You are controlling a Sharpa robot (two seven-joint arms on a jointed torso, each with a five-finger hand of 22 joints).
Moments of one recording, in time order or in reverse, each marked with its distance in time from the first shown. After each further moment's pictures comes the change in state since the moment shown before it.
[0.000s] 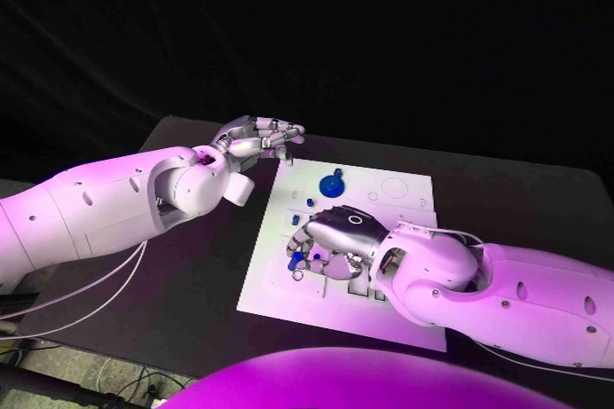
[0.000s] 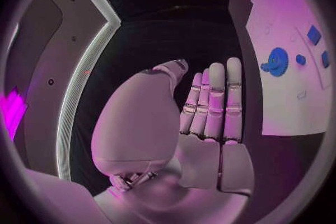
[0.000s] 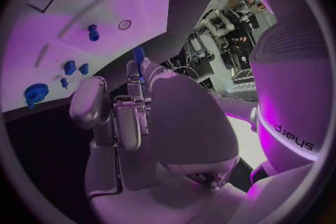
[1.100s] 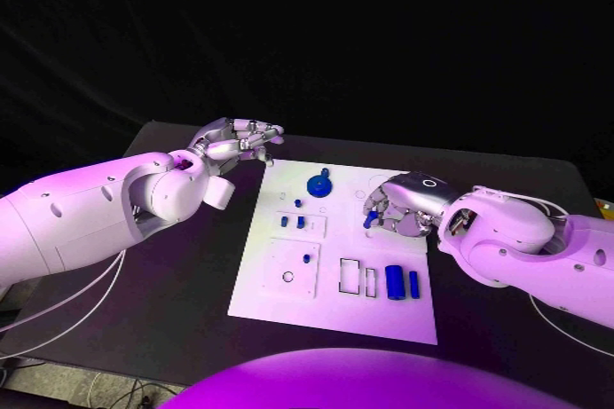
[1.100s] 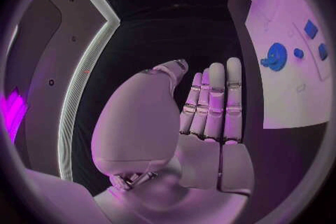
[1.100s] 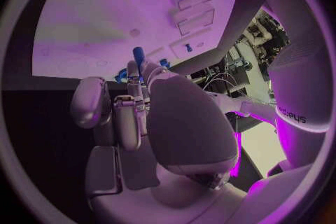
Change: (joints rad) left arm 0.000 -0.024 0.001 0.009 0.000 -0.005 0.001; left_hand 0.000 0.000 0.000 0.000 0.000 0.000 0.000 0.000 -0.001 0.004 0.004 -0.004 0.000 0.000 0.000 0.000 0.000 0.000 0.000 0.000 0.000 0.000; right arm 0.078 -0.276 0.014 -0.029 -0.021 0.036 -0.067; right_hand 0.014 0.012 -0.026 0.012 0.001 -0.001 0.001 0.000 0.000 -0.007 0.000 0.015 0.000 0.000 0.000 0.000 0.000 0.000 0.000 0.000 -0.001 0.001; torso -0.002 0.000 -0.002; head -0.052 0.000
